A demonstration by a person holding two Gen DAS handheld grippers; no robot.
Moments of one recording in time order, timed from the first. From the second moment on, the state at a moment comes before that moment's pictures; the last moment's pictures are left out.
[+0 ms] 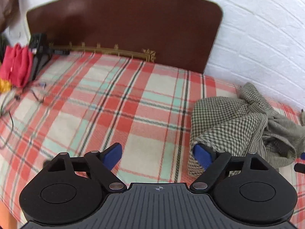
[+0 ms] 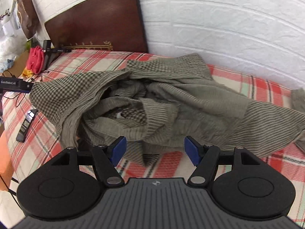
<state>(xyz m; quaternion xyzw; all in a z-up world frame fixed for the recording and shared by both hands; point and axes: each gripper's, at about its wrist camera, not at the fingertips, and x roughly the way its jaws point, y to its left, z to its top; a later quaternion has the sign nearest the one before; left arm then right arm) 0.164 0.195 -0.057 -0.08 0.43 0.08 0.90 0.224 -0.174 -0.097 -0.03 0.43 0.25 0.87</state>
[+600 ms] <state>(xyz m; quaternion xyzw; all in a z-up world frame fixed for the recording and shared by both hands) 0.077 0.061 -0.037 0.18 0.33 -0.14 0.92 0.226 -0.166 -0.091 -0.03 0.42 0.25 0.87</state>
